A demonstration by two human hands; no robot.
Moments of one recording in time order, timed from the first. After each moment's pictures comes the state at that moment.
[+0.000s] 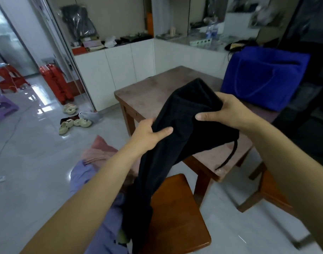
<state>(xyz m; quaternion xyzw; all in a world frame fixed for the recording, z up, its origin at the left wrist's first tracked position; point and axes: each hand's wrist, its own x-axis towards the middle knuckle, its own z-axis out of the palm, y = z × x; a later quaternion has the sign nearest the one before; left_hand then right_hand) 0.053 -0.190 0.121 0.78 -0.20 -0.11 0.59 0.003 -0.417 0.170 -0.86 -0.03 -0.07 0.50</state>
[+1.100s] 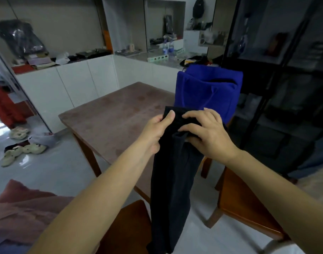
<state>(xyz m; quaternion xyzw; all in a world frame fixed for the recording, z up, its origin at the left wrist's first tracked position) 0.078 -0.460 0.149 0.60 -0.15 -0.27 0.74 -0.015 -0.608 0.139 -0.94 -0.12 -0.33 0.02</state>
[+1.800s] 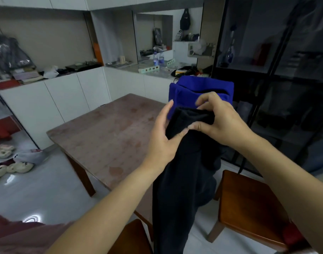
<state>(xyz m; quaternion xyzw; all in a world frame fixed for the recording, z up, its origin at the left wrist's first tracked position) 0.073 -0.479 0.159 0.63 -0.40 0.03 0.67 -0.004 -0.628 0.212 -0.93 -0.01 -0.28 0.24</state>
